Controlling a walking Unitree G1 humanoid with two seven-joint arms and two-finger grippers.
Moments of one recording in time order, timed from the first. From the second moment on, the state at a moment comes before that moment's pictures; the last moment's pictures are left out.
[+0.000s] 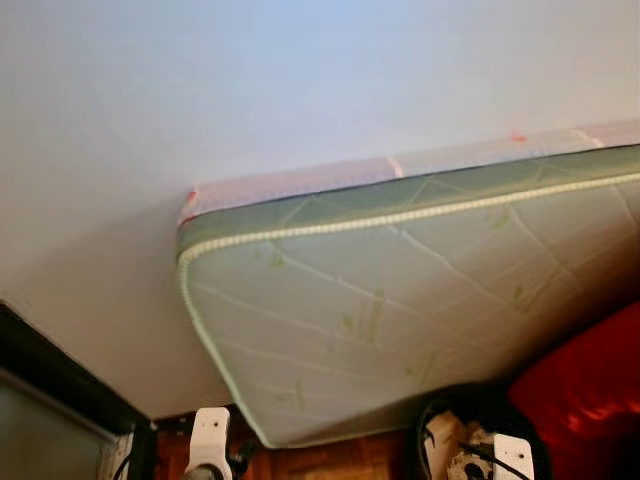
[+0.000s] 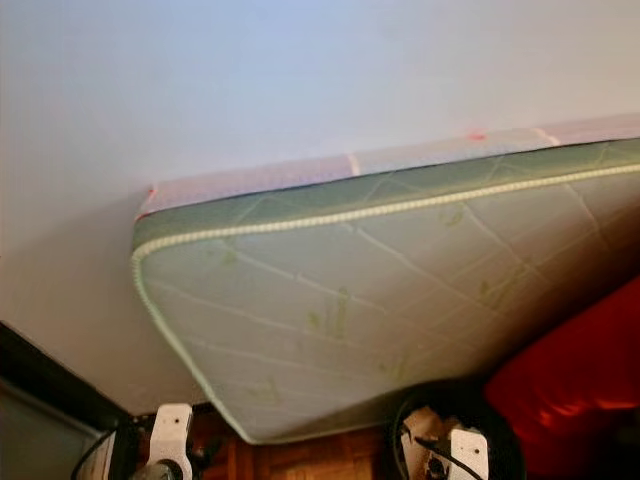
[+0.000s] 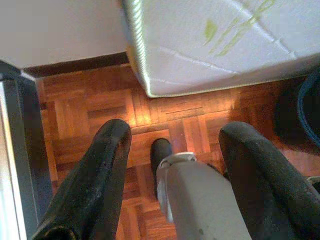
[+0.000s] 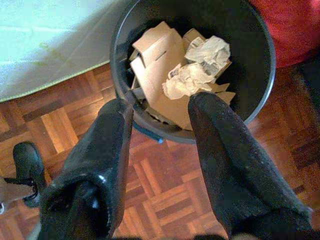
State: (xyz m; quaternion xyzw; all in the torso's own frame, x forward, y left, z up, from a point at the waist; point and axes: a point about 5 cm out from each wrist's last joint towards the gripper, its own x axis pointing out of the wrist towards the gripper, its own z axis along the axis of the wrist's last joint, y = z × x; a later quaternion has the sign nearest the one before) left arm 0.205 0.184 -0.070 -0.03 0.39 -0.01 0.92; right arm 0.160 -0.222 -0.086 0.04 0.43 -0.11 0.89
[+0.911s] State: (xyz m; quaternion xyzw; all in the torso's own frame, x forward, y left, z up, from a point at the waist) left arm 0.203 0.186 -0.071 -0.03 0.40 0.00 0.92; right arm 0.159 -0.220 -0.087 0.05 0.43 -0.11 0.89
